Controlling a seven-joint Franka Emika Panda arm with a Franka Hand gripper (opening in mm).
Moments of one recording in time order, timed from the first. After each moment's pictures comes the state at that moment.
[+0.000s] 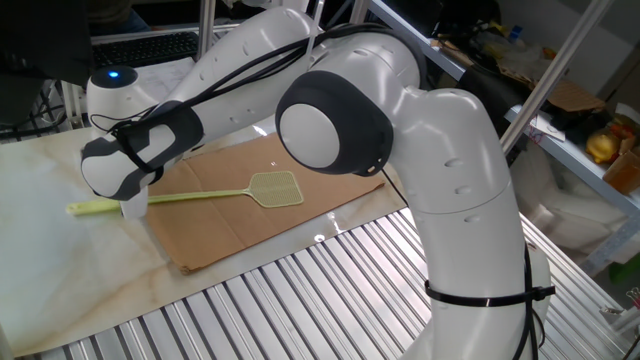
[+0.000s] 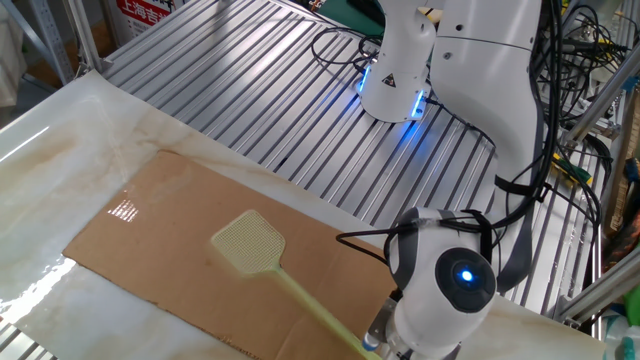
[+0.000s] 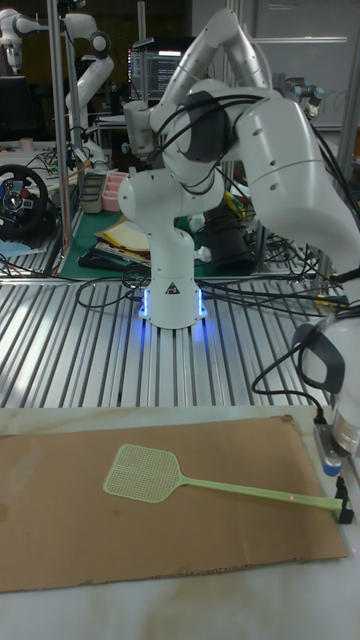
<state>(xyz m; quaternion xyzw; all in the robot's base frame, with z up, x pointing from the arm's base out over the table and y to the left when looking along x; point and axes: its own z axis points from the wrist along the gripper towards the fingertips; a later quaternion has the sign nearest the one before) 0.609 0.276 0.060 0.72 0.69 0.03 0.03</state>
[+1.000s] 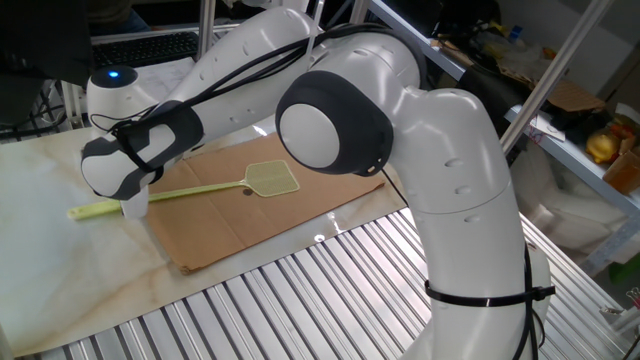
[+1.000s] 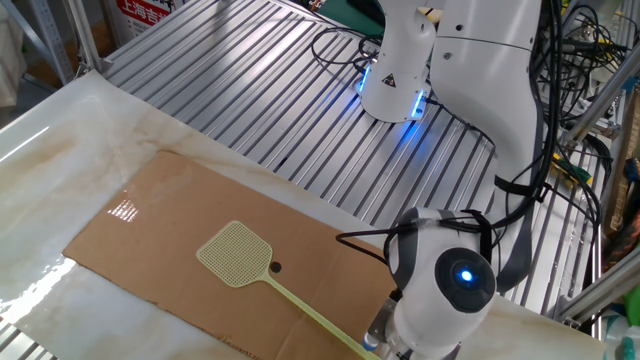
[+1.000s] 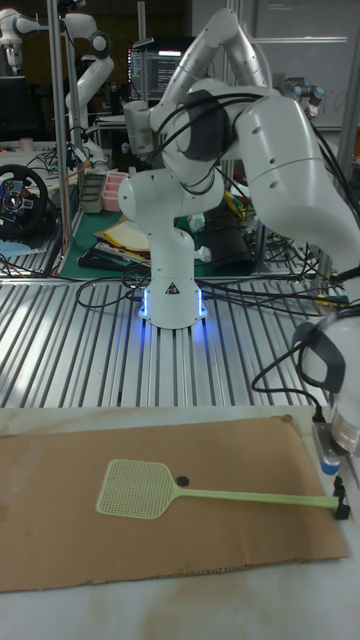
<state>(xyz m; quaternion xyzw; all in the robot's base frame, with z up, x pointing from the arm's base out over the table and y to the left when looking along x) 0.602 0.273 0.059 0.72 0.69 0.01 0.02</state>
